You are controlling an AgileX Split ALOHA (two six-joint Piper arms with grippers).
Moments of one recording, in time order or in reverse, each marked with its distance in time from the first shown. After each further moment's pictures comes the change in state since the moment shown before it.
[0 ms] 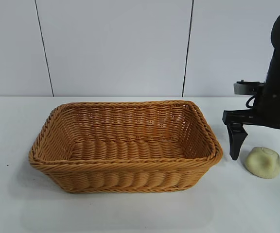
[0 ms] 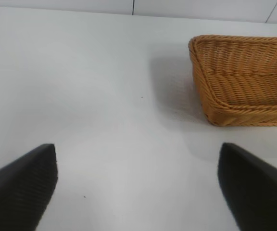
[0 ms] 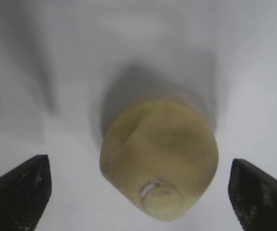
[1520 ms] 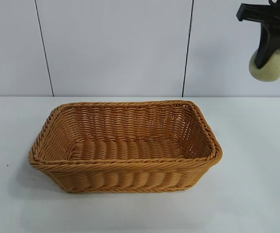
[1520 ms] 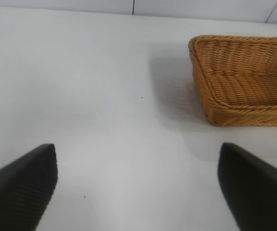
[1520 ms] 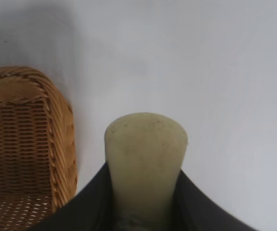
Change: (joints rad) left arm 0.000 0.000 0.000 0.000 0.000 0.000; right arm 0.144 -0.382 -0.170 0.041 0.128 -0.011
